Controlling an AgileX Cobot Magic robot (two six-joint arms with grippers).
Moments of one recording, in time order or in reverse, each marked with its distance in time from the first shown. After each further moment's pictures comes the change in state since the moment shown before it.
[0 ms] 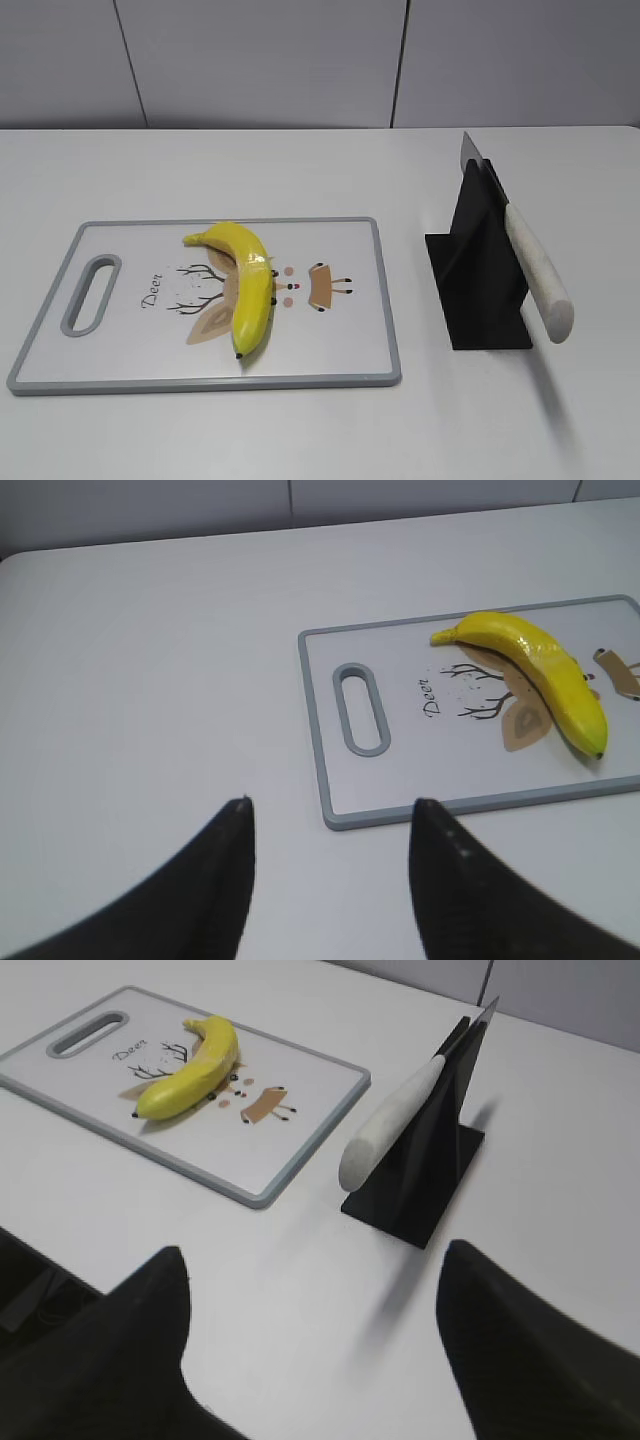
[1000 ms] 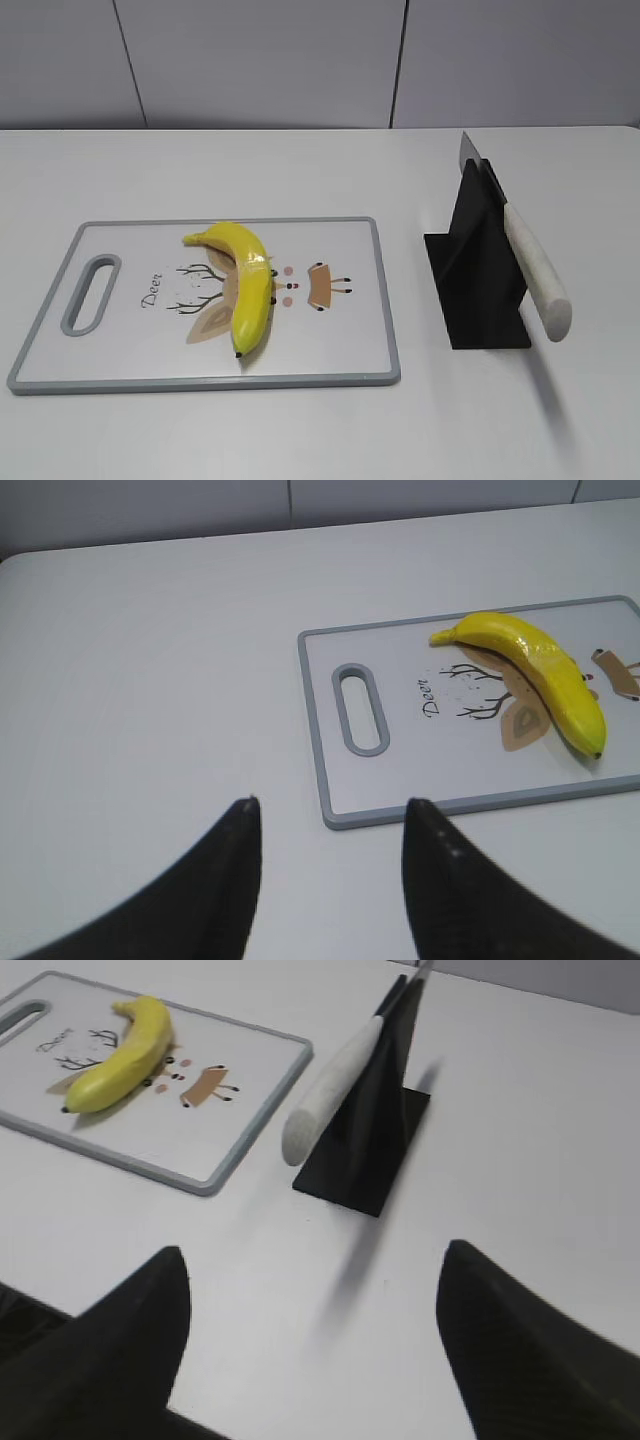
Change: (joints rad) left arm 0.000 0.000 0.000 0.000 0.000 0.000; right arm -0.150 0.000 0.024 0.007 0.026 -0.005
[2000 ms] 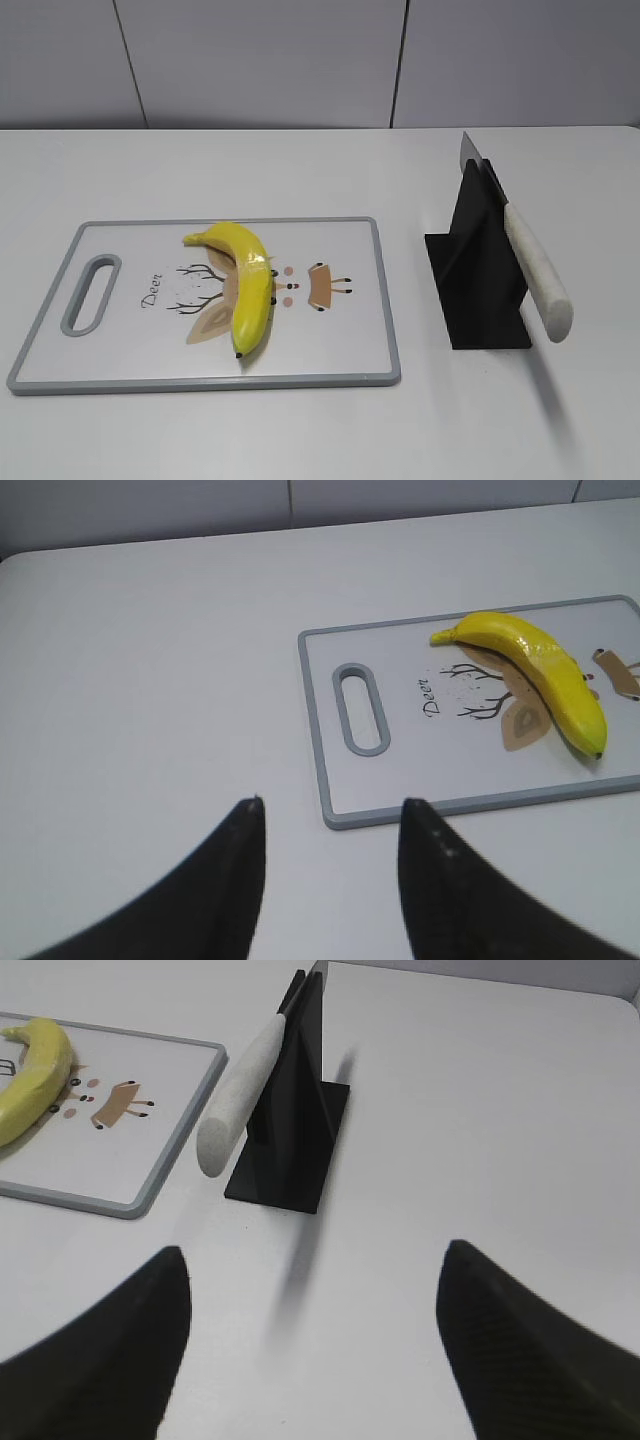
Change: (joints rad) left arm 0.000 0.000 0.000 0.000 0.000 0.000; right arm -0.176 0.000 0.000 0.002 0.000 -0.001
